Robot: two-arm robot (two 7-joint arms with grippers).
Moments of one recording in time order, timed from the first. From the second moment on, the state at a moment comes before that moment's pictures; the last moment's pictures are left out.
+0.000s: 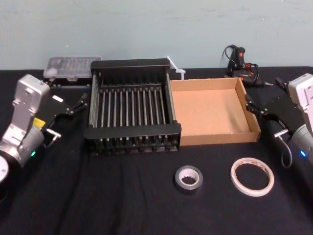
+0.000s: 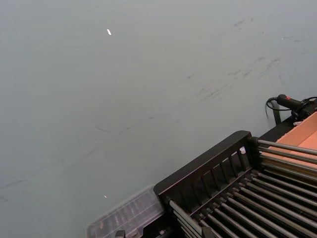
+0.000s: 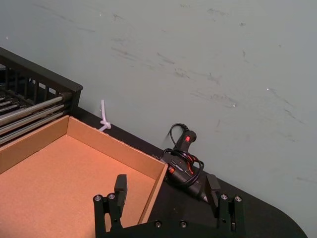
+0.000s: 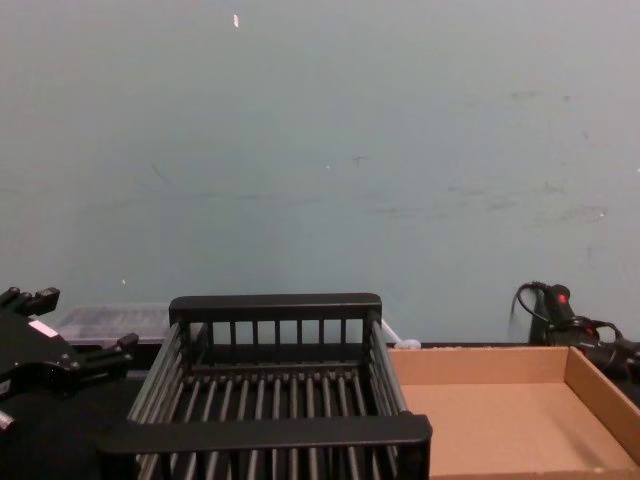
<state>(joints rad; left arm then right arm) -0.20 0.60 0.45 -1.41 -0.25 -0.12 0.03 0.20 0.60 -0.45 -1.41 0.25 -0.12 -0.03</state>
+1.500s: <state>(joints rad) -0.20 0.60 0.45 -1.41 -0.25 -0.12 0.03 -0.08 0.77 -0.24 -1.73 0.44 0.10 0.14</state>
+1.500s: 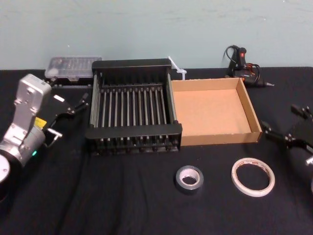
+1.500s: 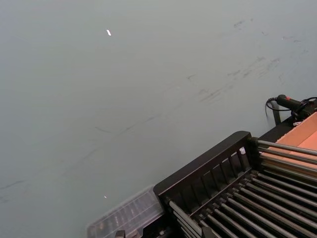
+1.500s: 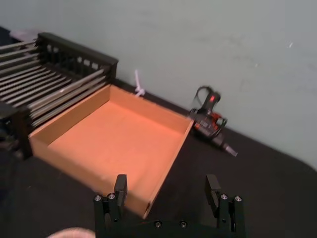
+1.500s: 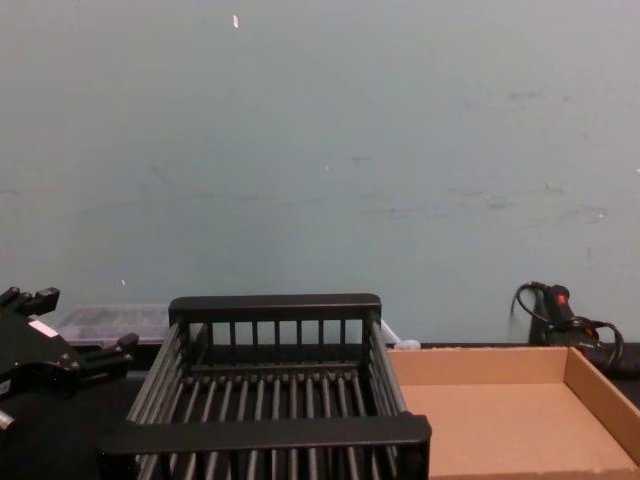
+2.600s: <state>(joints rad) -0.20 0.60 0.45 -1.41 -0.25 -0.12 0.03 -0.11 0.76 -0.24 -1.73 0.46 0.33 0.29</state>
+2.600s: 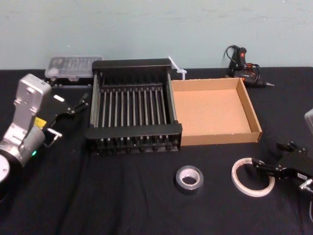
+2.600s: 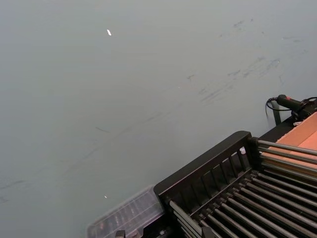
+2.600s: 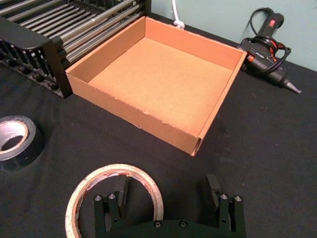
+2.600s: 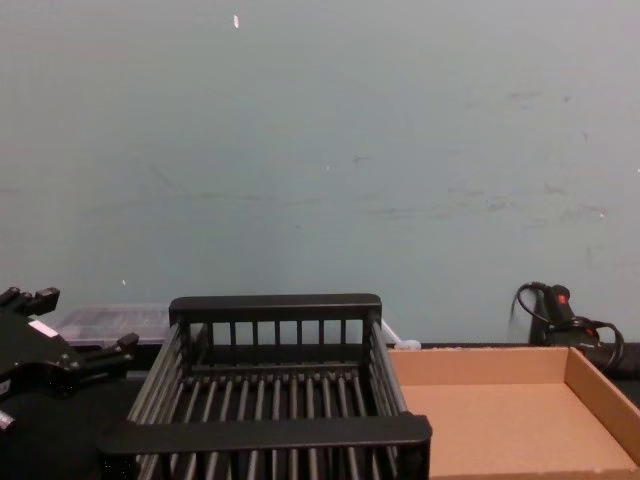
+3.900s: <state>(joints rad) -0.20 0.60 0.45 -1.41 -0.25 -0.12 0.03 -0.09 0.68 -0.22 -1.69 0.39 0.41 0.34</state>
